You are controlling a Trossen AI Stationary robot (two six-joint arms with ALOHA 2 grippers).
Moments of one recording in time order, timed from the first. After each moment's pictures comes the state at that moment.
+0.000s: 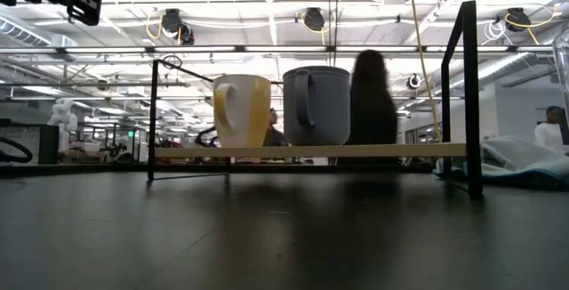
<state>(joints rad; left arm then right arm) -0.43 0.20 0.28 -0.09 -0.18 -0.01 0.57 1.08 1.01 -0.20 0.02 0.18</state>
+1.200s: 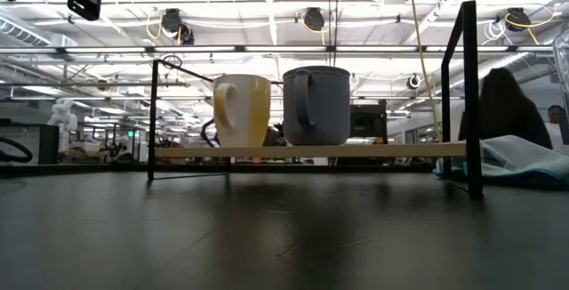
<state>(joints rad) -0.43 0.20 0.28 -0.02 -0.18 -0.04 0.67 1.51 1.27 -0.73 0.00 0.60</state>
